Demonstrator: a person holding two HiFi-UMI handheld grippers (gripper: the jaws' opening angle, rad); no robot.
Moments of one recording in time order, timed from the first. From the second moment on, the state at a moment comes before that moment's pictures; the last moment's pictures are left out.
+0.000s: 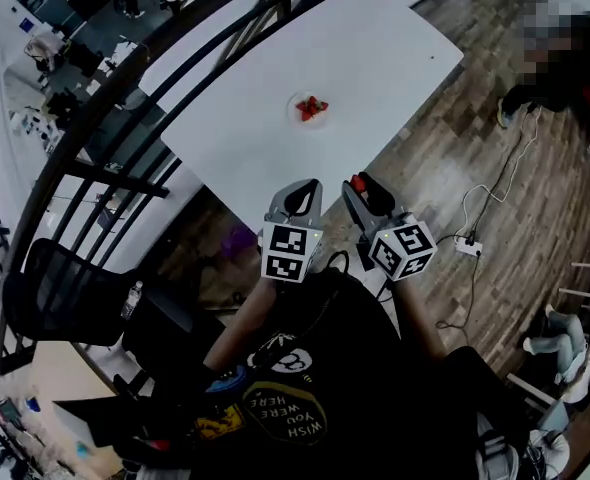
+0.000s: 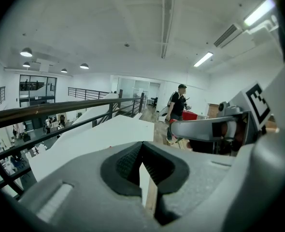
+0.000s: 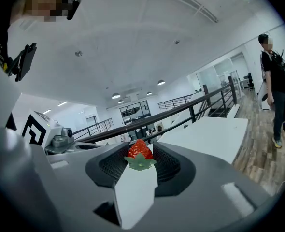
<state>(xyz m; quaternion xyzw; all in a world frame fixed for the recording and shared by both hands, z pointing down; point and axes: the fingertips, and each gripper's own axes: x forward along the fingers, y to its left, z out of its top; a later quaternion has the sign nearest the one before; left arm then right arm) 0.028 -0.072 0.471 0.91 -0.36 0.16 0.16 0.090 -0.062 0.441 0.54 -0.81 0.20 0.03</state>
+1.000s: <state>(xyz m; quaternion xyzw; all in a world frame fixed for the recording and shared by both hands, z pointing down) 0.047 -0.188 0.518 0.89 -0.37 0.17 0.20 0.092 -0.176 0.490 0.49 -0.83 0.24 0.07</state>
